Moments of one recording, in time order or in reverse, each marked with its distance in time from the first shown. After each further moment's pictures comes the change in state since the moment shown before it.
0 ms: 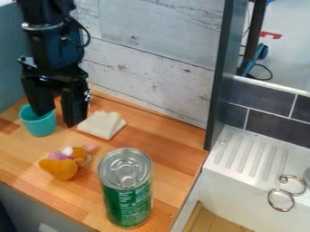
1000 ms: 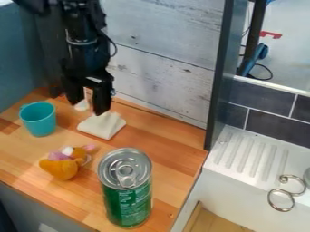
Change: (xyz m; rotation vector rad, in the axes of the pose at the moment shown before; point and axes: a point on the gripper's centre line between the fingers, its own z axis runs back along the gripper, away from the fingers) arm 0.091 0.038 -0.043 0.086 -0.056 -0.044
